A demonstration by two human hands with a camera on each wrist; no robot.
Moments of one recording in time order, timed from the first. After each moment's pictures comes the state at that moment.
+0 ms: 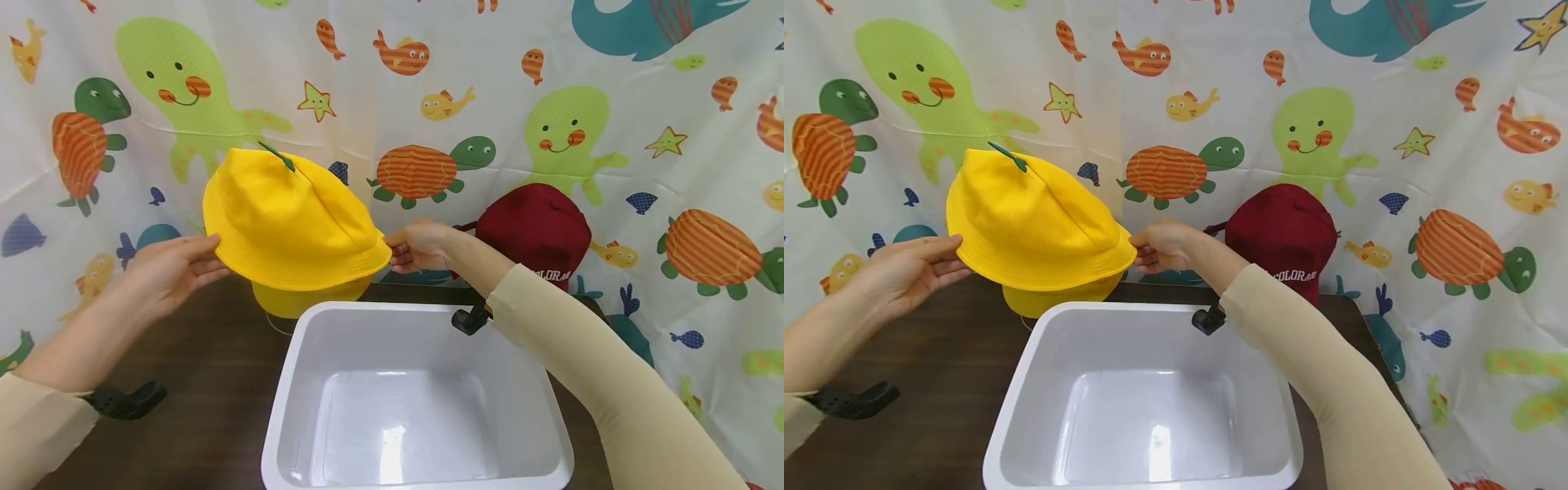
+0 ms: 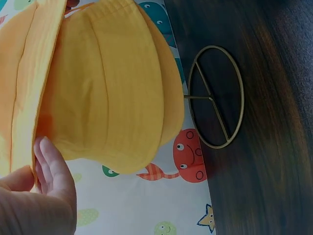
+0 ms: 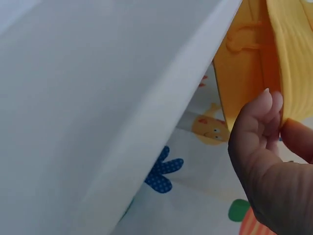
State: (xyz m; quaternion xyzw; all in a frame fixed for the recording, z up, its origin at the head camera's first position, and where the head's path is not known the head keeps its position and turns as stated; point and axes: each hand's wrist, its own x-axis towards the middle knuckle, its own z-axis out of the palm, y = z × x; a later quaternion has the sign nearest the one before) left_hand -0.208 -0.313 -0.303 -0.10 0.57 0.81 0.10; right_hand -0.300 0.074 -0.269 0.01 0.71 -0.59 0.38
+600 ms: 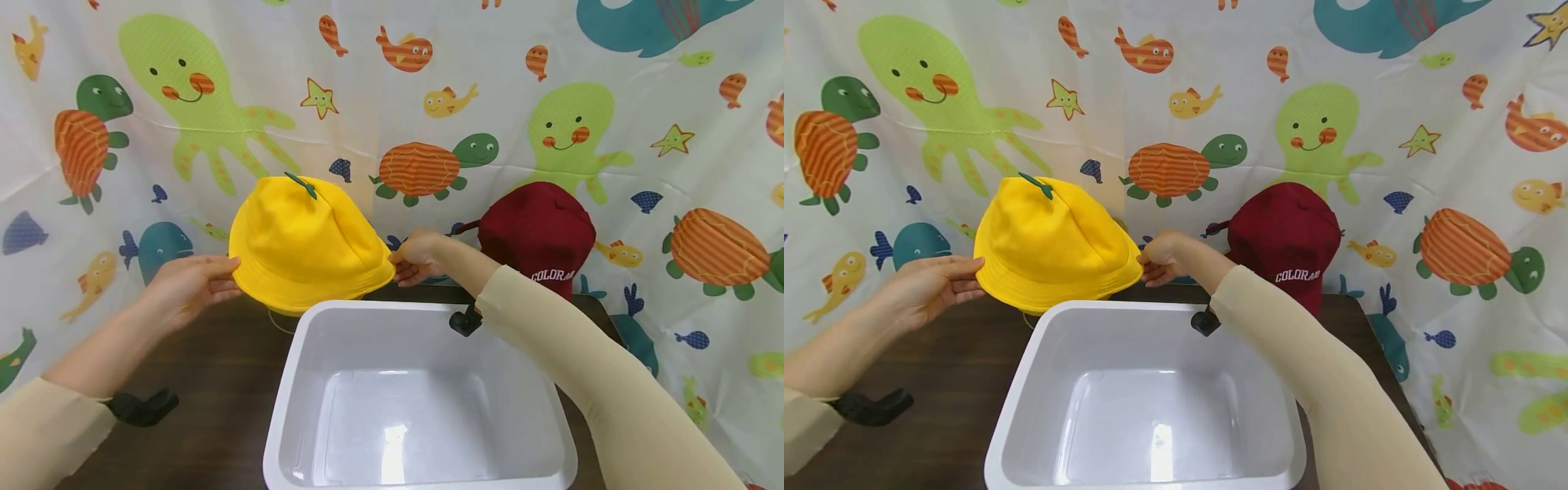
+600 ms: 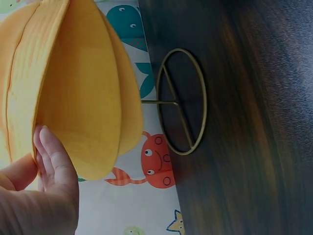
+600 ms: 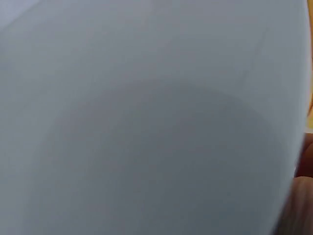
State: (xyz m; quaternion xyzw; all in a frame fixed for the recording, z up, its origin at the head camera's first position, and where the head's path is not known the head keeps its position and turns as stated) left_hand -0.200 -0.305 -0.331 -0.12 0.64 0.74 0.13; right_hand -0.302 0.064 -0.292 0.06 0.78 -0.51 0.37
